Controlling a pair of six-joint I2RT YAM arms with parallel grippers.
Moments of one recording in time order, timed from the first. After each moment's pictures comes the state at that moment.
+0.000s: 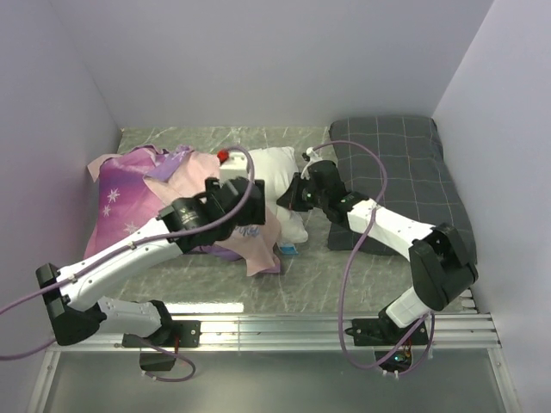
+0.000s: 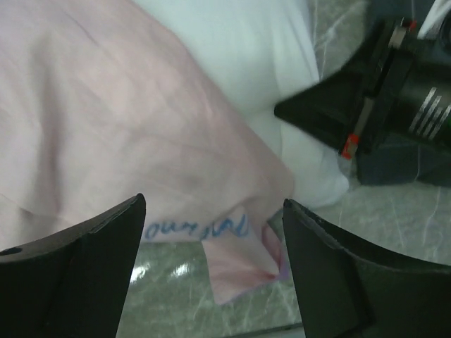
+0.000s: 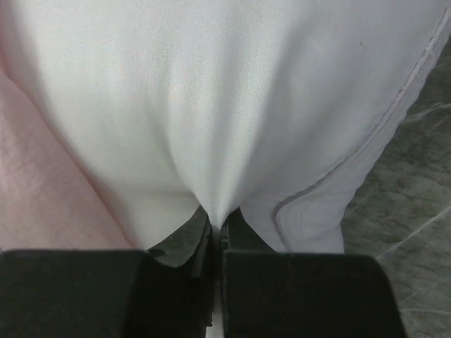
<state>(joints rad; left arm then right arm) -0.95 1.26 1.34 -0.81 -0.62 -0.65 0.58 1.54 0.99 0.00 -0.20 0.63</state>
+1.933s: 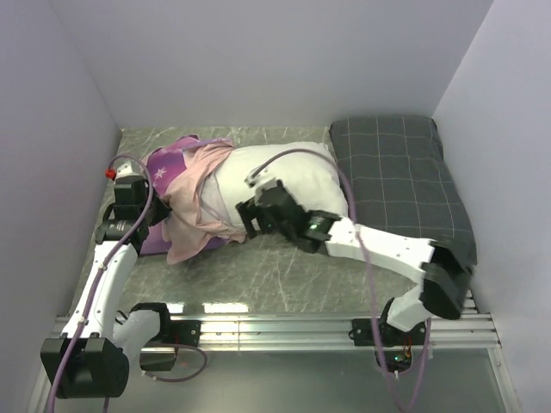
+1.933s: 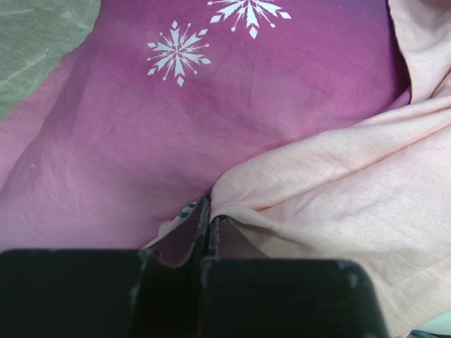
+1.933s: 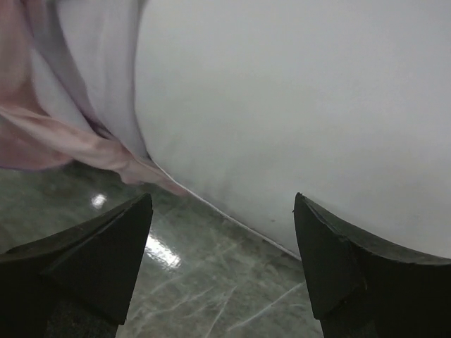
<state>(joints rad) 0.01 0.95 0.81 -0.48 -0.07 -0.59 0.99 1.44 1.16 -0.19 0.30 0.22</state>
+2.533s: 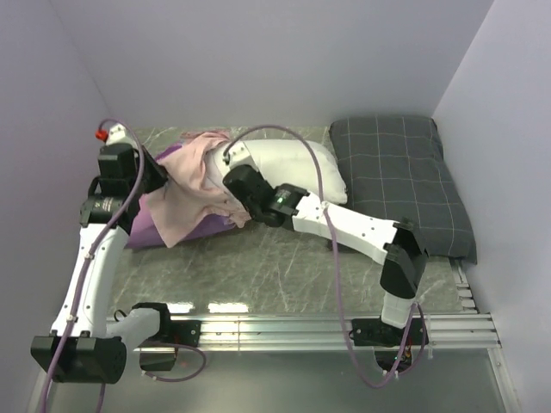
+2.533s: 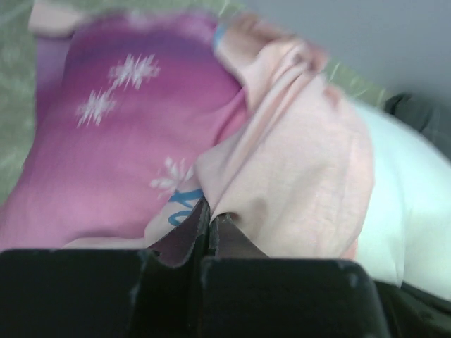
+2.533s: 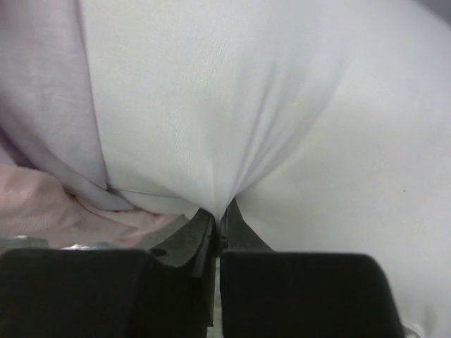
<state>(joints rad) -0.02 1.02 1.10 -0.55 -0.02 -0.52 1.05 1.80 1.57 -0.45 0.64 0.17</state>
